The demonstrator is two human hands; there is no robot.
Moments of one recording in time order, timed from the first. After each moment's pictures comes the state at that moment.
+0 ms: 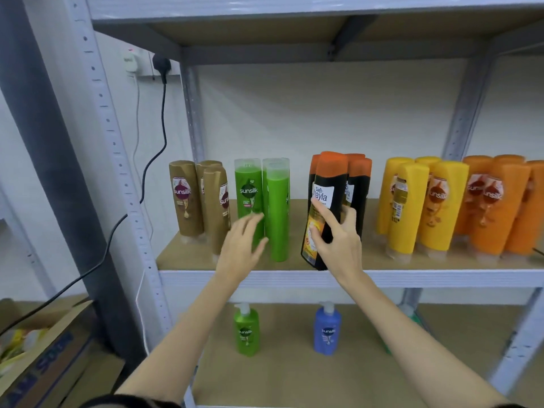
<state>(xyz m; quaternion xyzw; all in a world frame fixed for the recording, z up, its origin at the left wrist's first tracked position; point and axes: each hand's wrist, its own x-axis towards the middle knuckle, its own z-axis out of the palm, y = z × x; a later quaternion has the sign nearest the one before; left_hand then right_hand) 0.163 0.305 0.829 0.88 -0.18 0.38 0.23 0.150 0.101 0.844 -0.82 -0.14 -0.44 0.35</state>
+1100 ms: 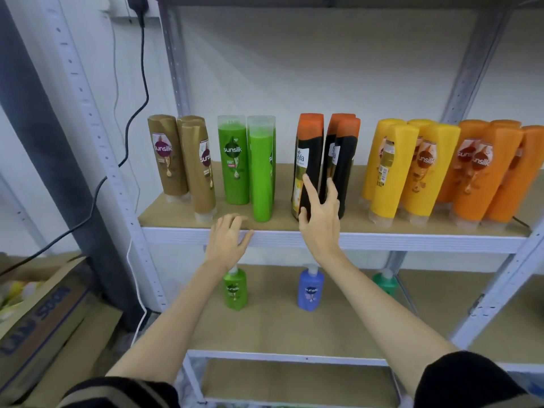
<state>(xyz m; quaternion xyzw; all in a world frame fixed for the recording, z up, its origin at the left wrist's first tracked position) 0.141 0.291 0.774 0.95 -0.09 0.24 0.18 0.152 0.095 0.808 -0.87 -0.09 -0.38 0.30</state>
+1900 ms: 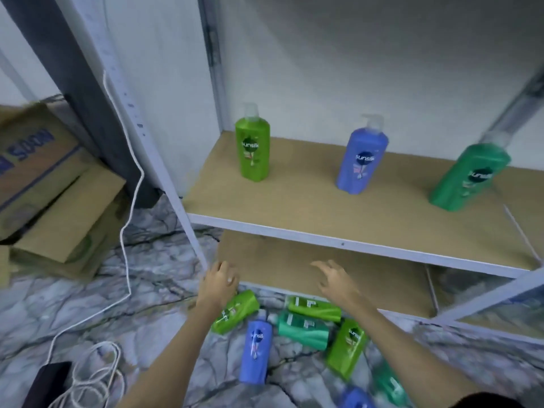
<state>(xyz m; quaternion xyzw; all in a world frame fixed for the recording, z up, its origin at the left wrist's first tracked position) 0.026 0.329 0.272 0.95 0.15 -0.06 0.26 0.082 0.065 0.293 -0.95 -0.14 0.18 0.21</state>
